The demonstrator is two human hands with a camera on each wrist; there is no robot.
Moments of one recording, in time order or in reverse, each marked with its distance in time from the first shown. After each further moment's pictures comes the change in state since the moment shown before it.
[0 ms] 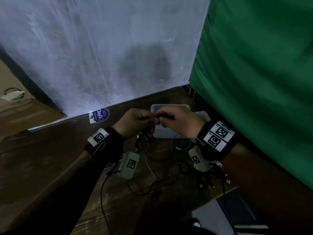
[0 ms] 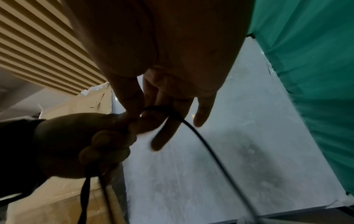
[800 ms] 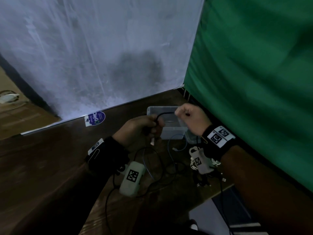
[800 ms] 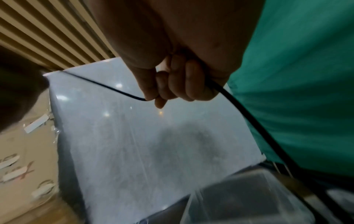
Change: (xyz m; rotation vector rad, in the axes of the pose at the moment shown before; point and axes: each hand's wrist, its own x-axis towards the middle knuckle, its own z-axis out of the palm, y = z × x) left_hand -0.018 0.016 0.028 -0.791 -0.261 -0.165; right_hand -0.017 0.044 -0.005 0.169 0.362 0.269
